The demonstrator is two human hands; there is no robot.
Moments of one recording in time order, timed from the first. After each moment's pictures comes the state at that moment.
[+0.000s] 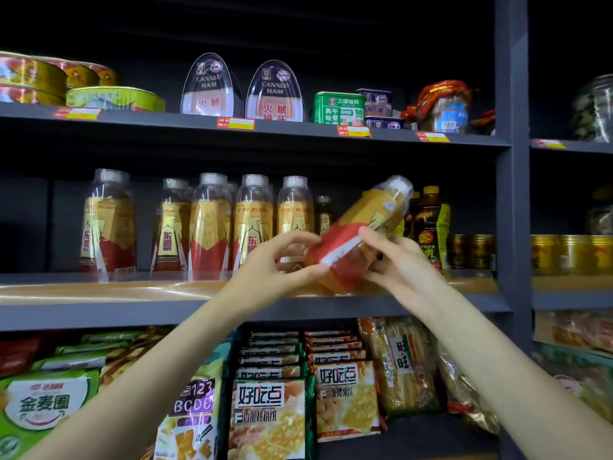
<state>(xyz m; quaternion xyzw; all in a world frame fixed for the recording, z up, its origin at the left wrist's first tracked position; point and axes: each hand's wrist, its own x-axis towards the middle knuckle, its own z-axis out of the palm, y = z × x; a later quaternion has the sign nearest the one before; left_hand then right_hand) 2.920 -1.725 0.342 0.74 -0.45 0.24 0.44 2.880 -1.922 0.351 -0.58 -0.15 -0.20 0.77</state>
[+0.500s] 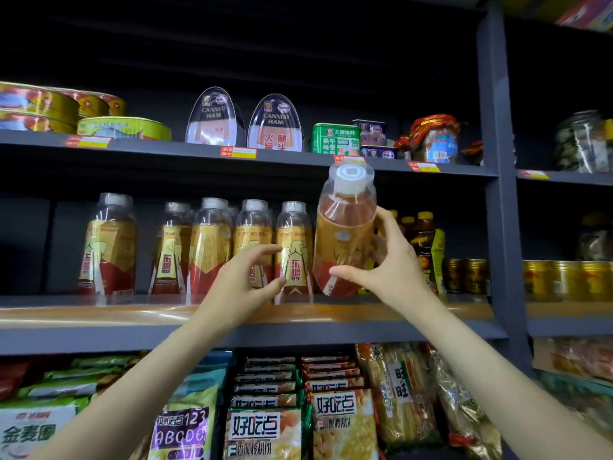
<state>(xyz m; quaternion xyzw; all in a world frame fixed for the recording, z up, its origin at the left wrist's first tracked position) 2.939 -1.702 0.347 0.76 -0.36 0.39 0.38 2.875 -1.914 0.367 -0.76 -0.24 -0.49 0.35</state>
